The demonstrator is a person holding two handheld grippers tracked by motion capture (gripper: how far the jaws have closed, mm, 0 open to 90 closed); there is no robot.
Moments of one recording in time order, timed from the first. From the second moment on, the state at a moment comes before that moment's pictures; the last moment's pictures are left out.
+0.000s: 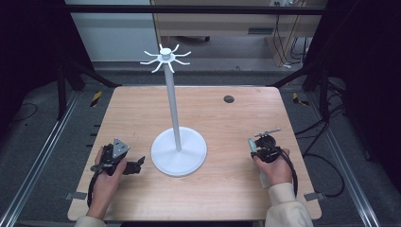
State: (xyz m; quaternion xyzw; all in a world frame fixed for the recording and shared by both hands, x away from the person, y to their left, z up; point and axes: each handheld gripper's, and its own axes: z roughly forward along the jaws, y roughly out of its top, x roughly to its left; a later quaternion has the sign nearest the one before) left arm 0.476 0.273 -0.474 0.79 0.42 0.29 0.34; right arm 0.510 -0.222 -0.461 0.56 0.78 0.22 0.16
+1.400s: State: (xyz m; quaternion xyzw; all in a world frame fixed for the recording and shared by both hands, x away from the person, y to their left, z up) left arm 0.471 0.272 -0.472 0.79 0.41 0.30 0.34; right arm 0.525 -0.220 -0.465 0.58 0.80 0.11 0.08
